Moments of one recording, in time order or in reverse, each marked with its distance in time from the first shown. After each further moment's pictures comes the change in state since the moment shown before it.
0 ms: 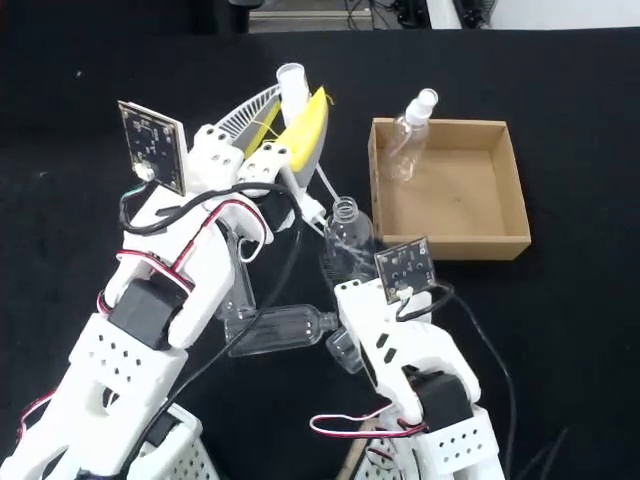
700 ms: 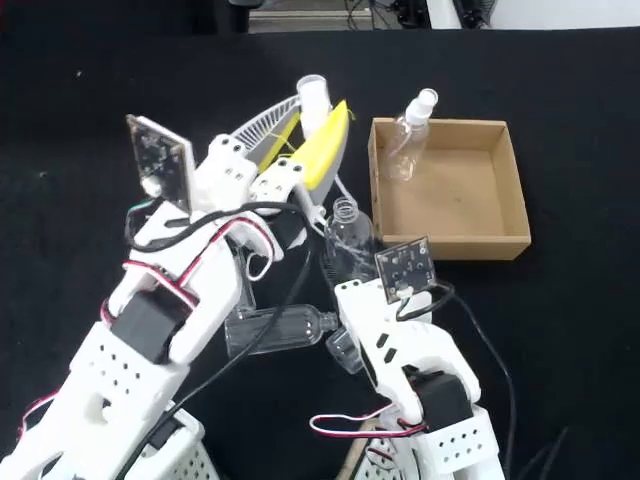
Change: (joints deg) left arm 4.4 -1.6 0.4 0.1 -0.2; right arm 0.1 0.0 0.0 0.0 0.0
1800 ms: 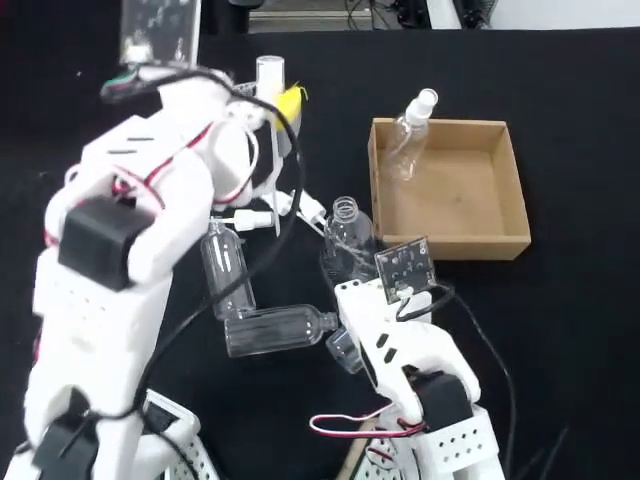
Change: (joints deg) left arm -8.4 26.5 -54.9 56.6 0.1; right arm -0.1 0.0 -0.1 0.0 0.0
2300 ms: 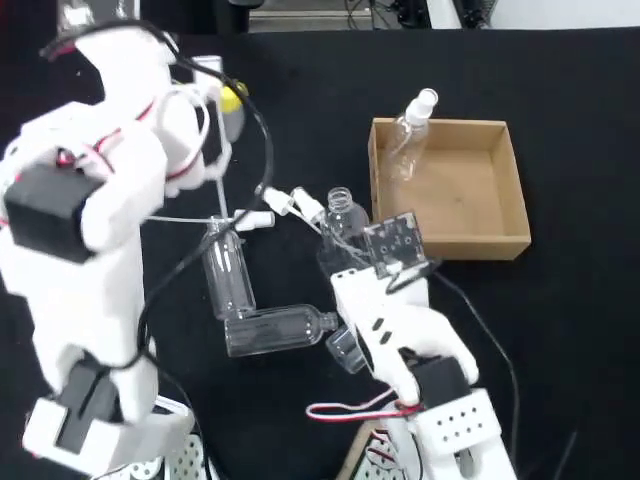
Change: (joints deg) left arm -8.6 16.2 -33.0 26.1 -0.4; right arm 0.0 14.7 -6.0 -4.6 0.1
